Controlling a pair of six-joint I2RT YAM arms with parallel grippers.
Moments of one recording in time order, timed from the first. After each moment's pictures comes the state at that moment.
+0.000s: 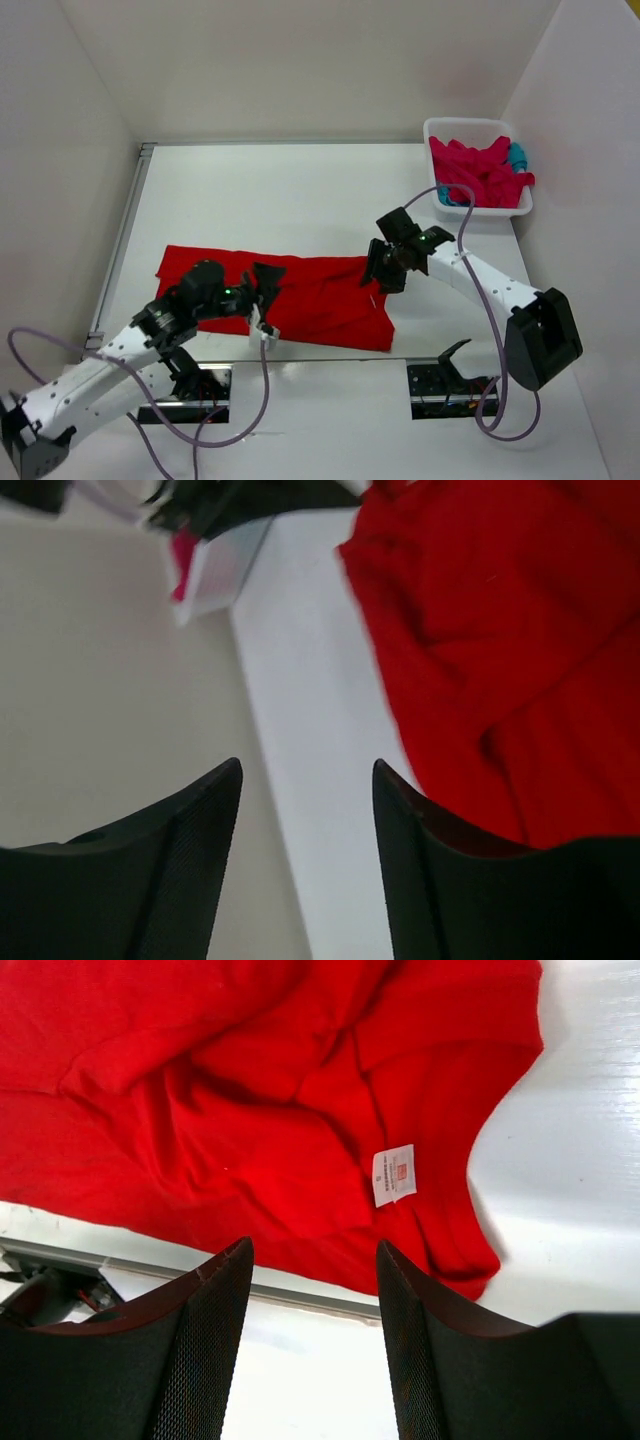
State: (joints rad) left arm -0.71 0.61 0.54 -0.31 0.41 1.44; right arm 0.53 1.32 0.91 -0.76 -0.13 0.81
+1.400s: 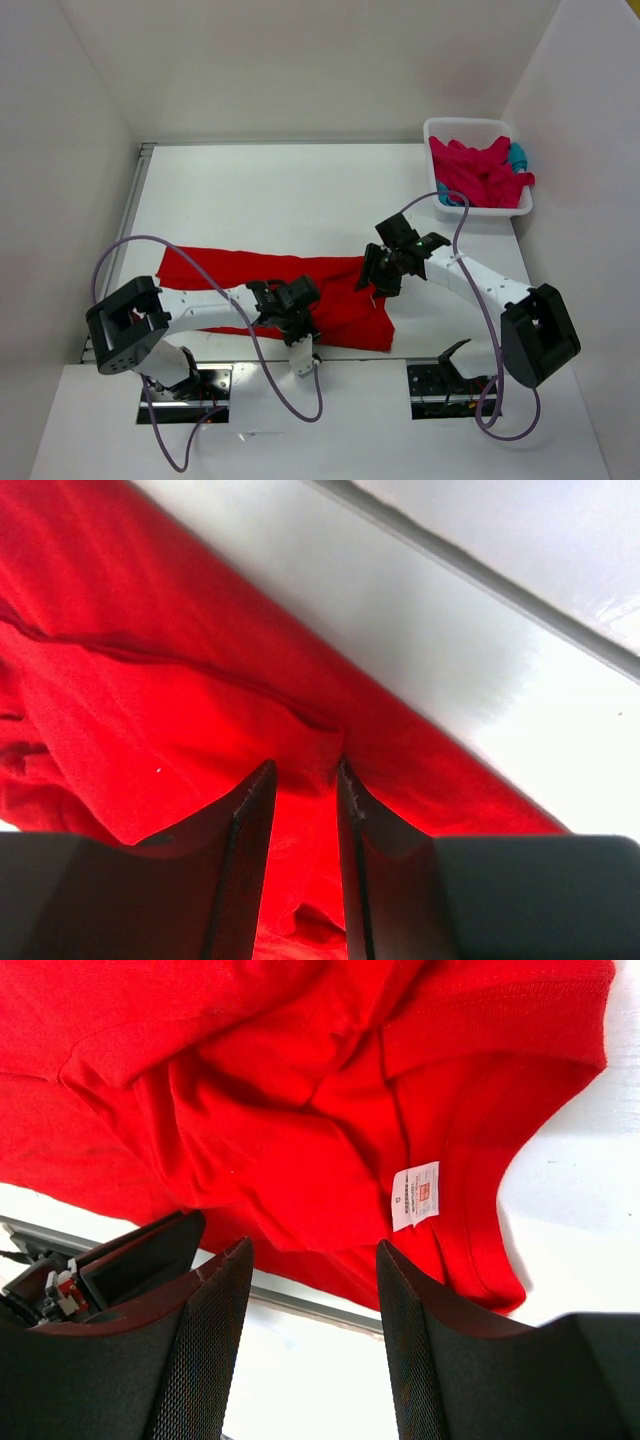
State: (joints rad) left arm -1.05 1.48 0.75 -0.44 0.25 1.62; right arm 0.53 1.33 0.83 -0.64 -0.20 0.80
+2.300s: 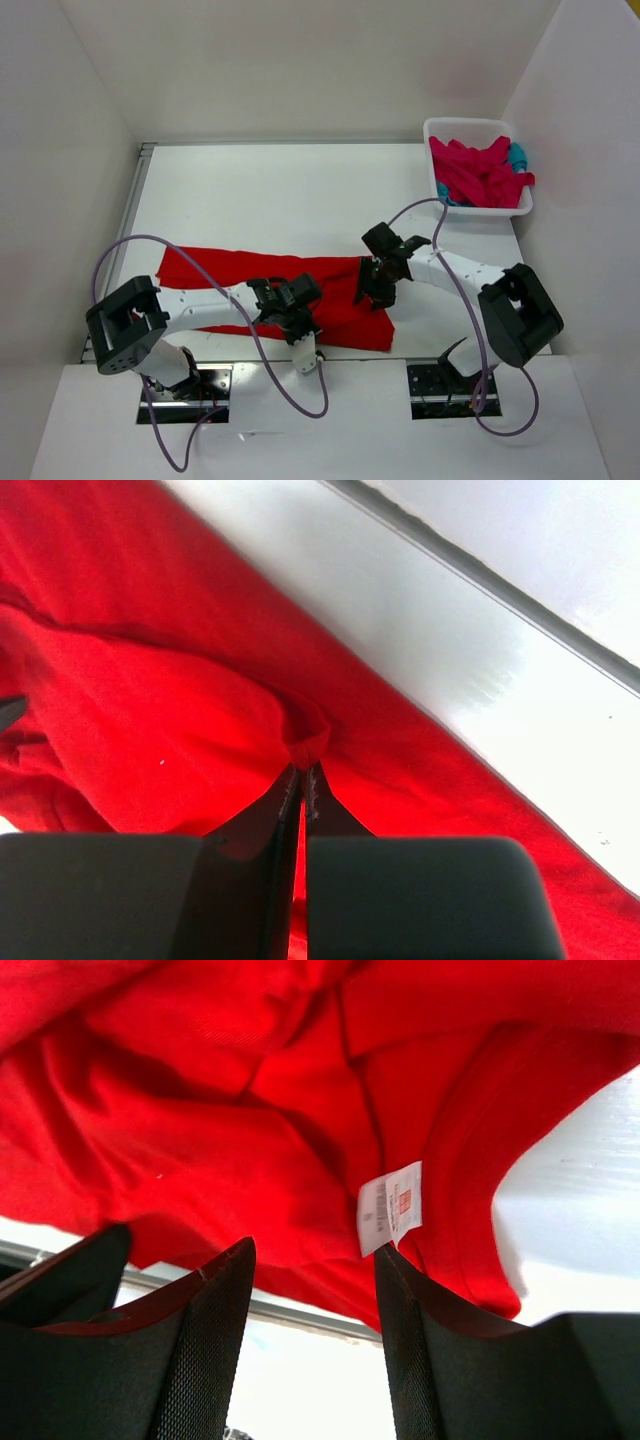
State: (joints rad) left arm -1.05 1.49 0.78 -0.48 0.26 1.57; right arm 0.59 1.45 0.81 -0.64 -0.18 0.80
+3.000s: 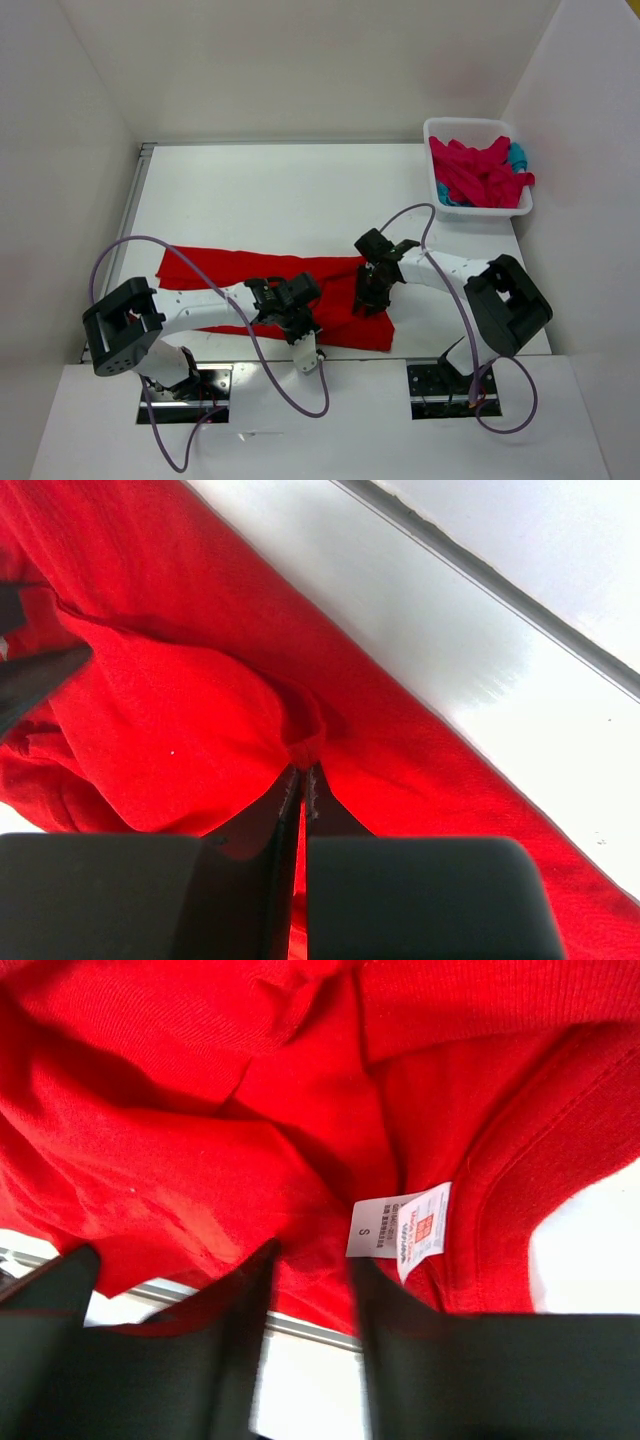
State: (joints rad) left arm -1.05 1.46 0.78 -0.48 0.27 1.54; right arm 0.64 1.53 0.79 -0.59 -0.21 0.81
